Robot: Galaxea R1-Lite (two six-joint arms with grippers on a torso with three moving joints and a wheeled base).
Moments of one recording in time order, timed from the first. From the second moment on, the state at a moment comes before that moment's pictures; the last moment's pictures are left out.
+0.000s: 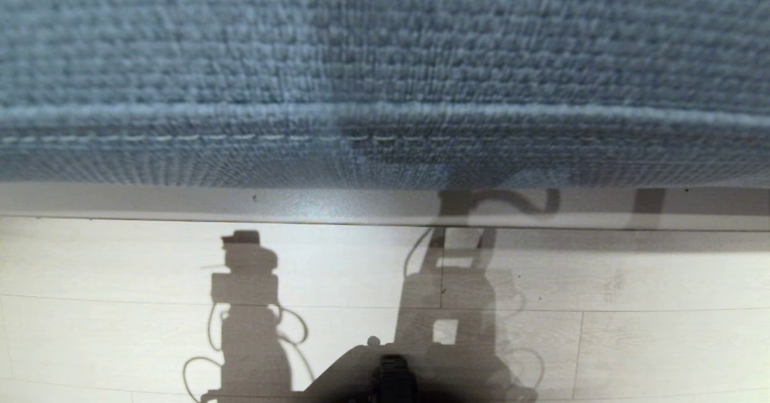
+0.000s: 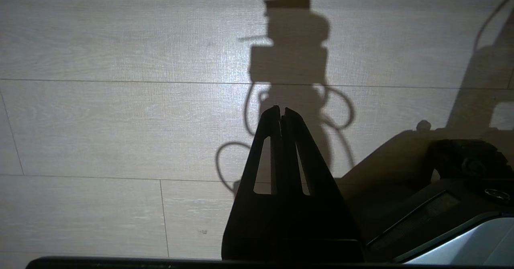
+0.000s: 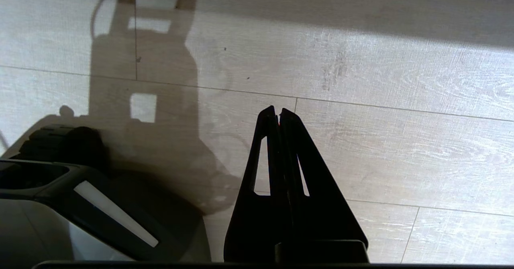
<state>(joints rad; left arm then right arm) 0.01 0.00 0.00 0.00 0.00 -0.01 0.01 0.00 0.00 0.00 0.01 -0.02</state>
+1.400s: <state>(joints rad) 0.01 0.00 0.00 0.00 0.00 -0.01 0.01 0.00 0.00 0.00 0.01 -0.03</state>
